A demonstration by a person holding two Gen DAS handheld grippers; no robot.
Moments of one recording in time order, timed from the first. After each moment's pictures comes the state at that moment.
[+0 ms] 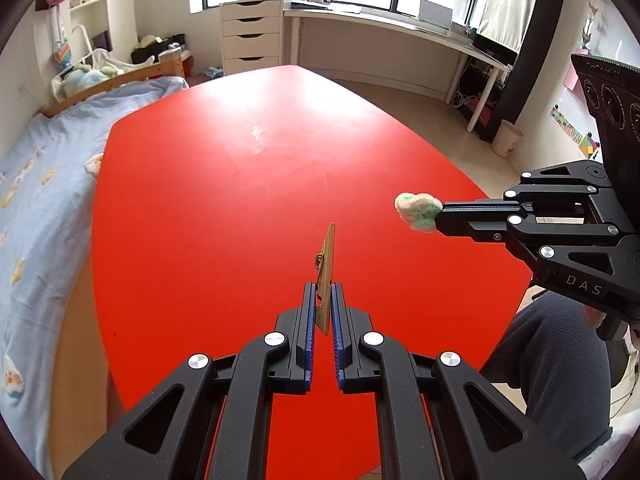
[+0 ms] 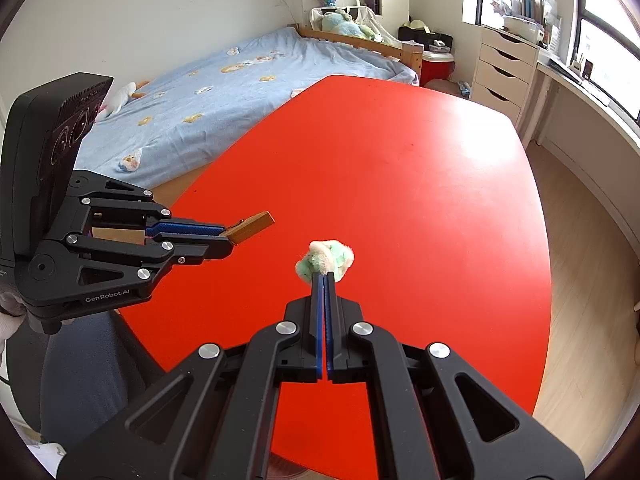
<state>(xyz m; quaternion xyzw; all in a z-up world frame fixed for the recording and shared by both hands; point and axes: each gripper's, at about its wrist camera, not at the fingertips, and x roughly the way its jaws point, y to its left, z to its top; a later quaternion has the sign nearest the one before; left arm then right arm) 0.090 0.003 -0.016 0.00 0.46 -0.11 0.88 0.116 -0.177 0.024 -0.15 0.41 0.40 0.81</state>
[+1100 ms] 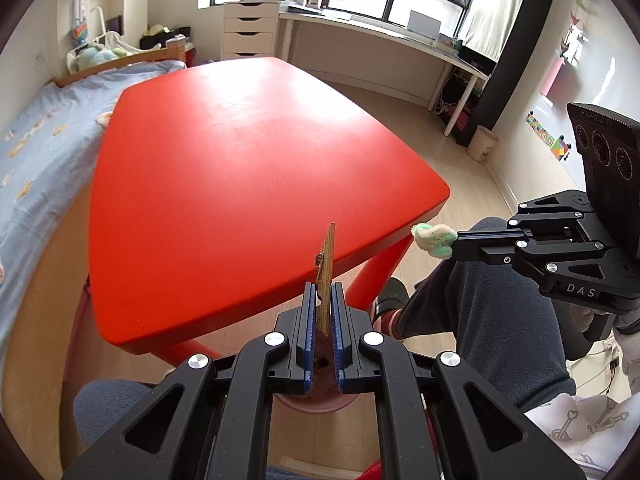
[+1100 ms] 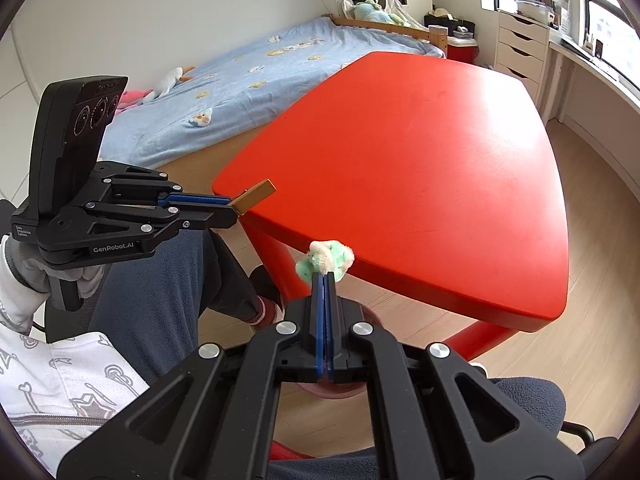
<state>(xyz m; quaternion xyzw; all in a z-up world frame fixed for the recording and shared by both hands) -0.055 -0.043 -0.022 -0.05 0.45 -0.12 0.88 -0.039 -0.270 0.013 -0.13 0.43 0.45 0.77</state>
